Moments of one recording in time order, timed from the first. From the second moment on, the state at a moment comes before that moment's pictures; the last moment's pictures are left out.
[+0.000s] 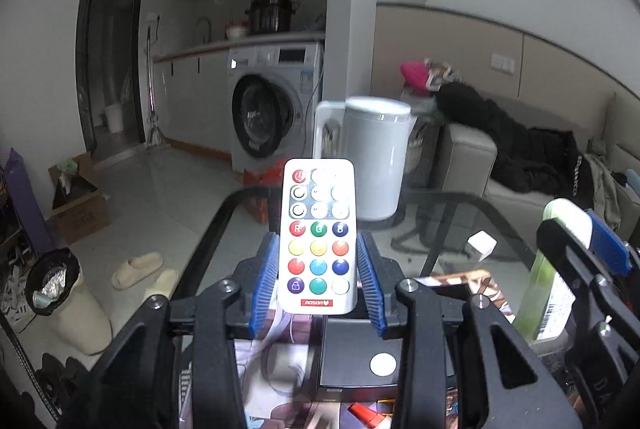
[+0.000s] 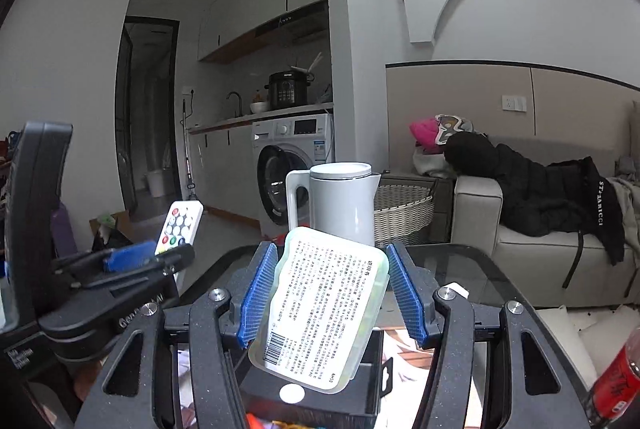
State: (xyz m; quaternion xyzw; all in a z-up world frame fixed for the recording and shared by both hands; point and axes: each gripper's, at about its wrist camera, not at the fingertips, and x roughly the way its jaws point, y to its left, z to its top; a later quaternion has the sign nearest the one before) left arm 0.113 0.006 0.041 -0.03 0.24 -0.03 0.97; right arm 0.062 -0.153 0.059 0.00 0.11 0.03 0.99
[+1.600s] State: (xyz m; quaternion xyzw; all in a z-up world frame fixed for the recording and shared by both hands) left arm 0.121 -0.011 -0.015 0.01 0.46 -0.09 0.88; right arm 0.124 -0.196 -0.024 0.02 0.43 0.08 0.90
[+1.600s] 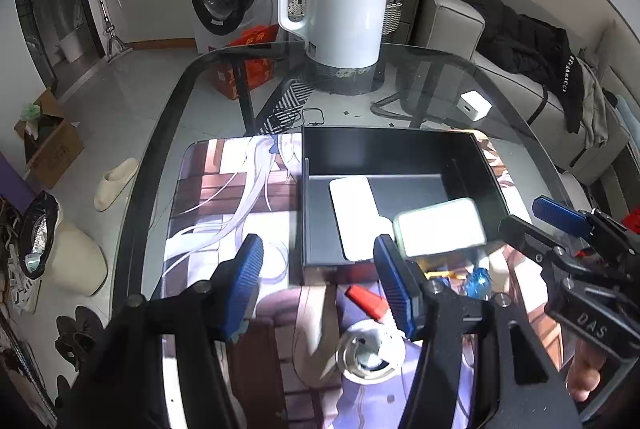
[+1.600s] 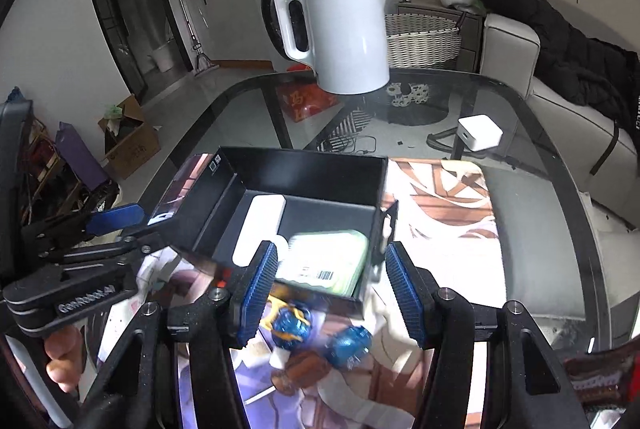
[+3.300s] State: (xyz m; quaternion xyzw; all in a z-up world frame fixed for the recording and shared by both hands) left arm 0.089 -0.059 -0.092 0.09 0.55 -0.15 0.82; right arm 0.099 -0.199 -0.104 -0.01 0.55 0.11 0.83
